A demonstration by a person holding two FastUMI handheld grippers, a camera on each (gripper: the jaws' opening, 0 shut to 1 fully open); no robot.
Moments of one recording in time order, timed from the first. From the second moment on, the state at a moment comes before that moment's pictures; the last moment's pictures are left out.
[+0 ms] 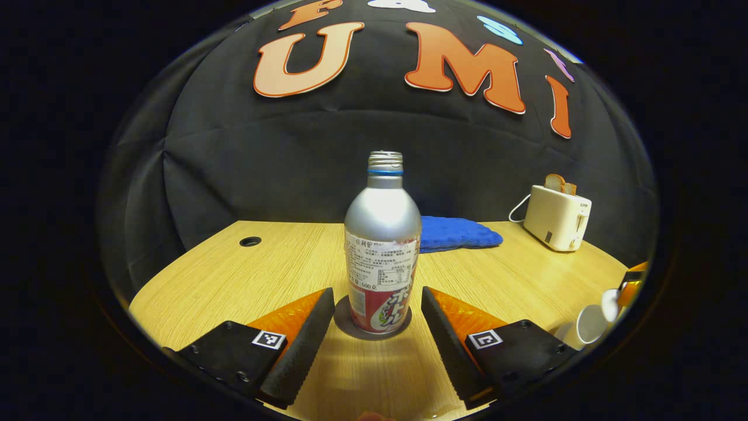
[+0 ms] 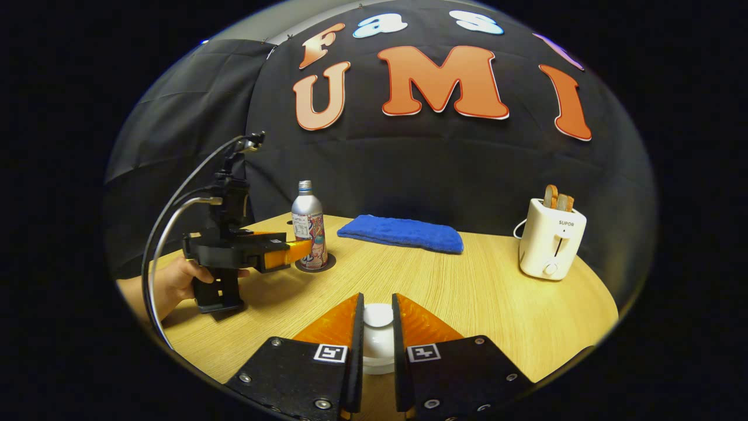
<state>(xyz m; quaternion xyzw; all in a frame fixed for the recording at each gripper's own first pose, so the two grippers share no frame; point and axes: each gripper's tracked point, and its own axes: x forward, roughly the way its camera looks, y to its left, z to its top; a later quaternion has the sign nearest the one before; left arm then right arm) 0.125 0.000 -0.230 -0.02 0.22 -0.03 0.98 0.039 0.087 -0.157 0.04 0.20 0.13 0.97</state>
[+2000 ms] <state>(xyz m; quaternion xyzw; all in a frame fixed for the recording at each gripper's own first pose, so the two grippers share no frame) 0.058 -0.022 -0.053 0.03 0.01 0.02 1.00 0.051 0.012 -0.047 0.02 0.01 -0.02 1.00</state>
